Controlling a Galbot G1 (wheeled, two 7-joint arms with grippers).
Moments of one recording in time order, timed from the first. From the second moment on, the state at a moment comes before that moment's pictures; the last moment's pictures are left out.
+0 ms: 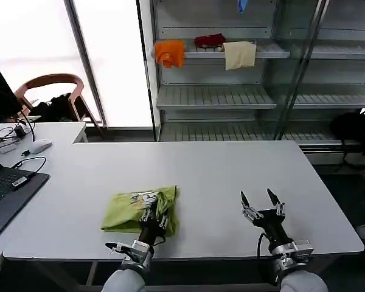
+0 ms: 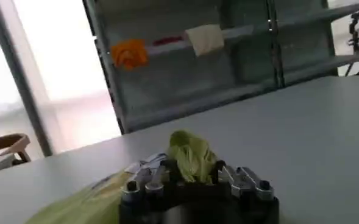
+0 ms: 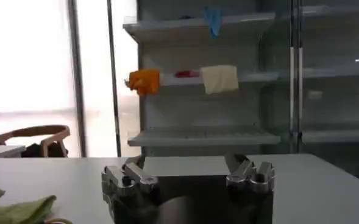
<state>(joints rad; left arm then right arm) 1.21 -1.15 -0.02 -1.95 -0.10 0.26 -0.34 -1.39 0.98 0.34 2.09 0.50 -0.02 0.28</state>
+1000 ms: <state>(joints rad) 1.32 -1.02 -0.40 -1.99 -0.48 0.35 -0.29 -1.38 0.97 0.33 2.08 0.51 -0.03 0.28</state>
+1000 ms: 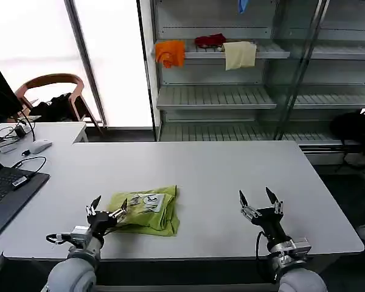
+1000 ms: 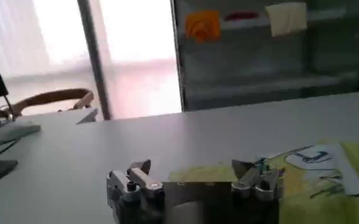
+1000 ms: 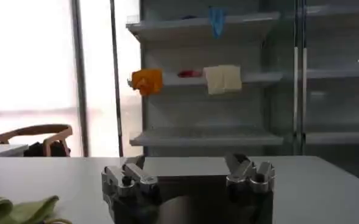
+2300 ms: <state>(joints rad) 1.30 -1.10 -0.47 -1.87 -0.73 0.39 -0.08 -1.39 0.97 0.34 2.08 0.51 -0.02 0.27</state>
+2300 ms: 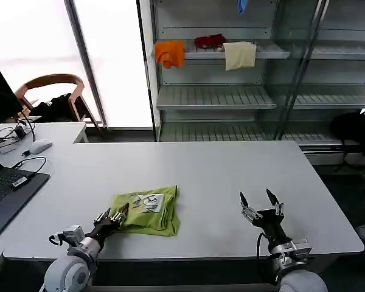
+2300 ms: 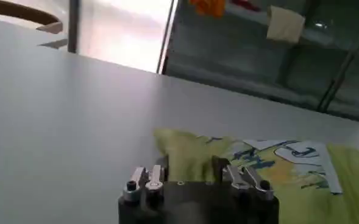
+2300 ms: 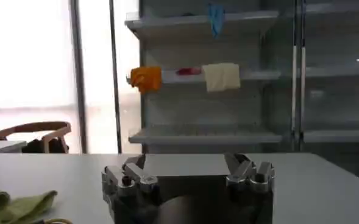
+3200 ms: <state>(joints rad) 1.37 -0.90 -0.68 -1.90 -0.73 0.27 -0.08 -1.36 0.96 0.33 2.08 0.51 -0.02 0.28</state>
